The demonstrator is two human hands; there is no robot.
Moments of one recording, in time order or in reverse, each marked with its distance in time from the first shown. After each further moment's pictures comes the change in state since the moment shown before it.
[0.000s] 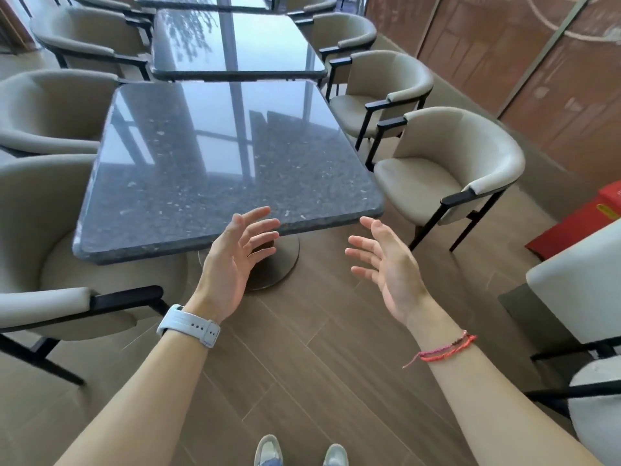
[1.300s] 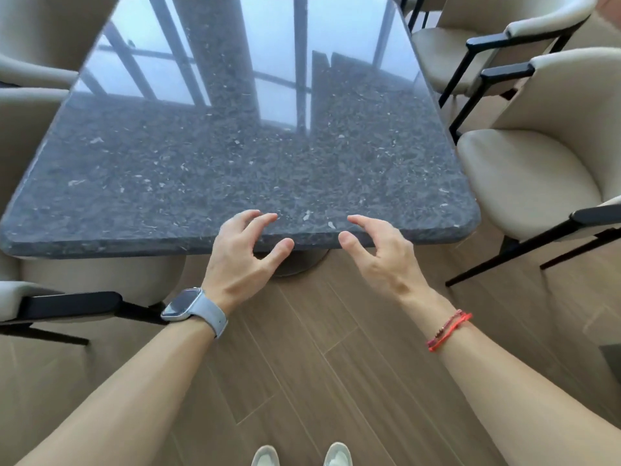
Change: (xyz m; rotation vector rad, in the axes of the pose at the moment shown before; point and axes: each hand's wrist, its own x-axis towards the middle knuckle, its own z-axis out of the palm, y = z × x) left_hand 0.210 -0.181 -0.058 1.106 0.256 0.055; right_hand 0.294 0.131 0.009 -0.851 -0.233 -0.251
